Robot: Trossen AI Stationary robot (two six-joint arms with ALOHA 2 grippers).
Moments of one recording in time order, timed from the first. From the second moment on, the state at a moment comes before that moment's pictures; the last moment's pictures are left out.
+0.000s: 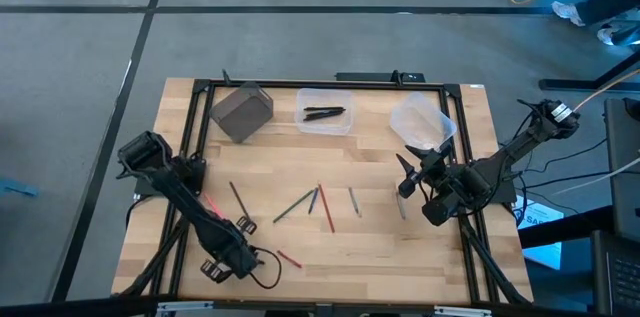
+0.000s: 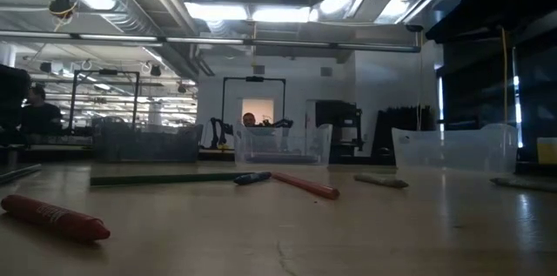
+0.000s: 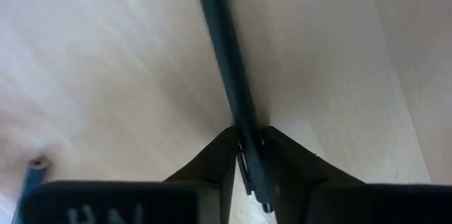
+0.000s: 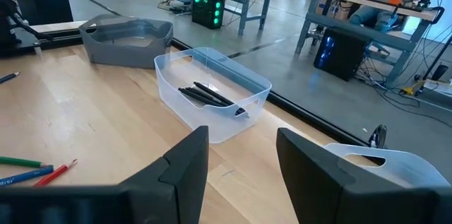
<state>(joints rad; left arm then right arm) -0.77 1.75 0.98 -0.73 0.07 -0.27 0.64 1.05 0.61 -0.70 1.32 1.04</state>
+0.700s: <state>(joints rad) -0.41 1.76 1.22 -1.00 -0.27 -0.11 0.64 1.05 0.61 -0.70 1.31 1.04</state>
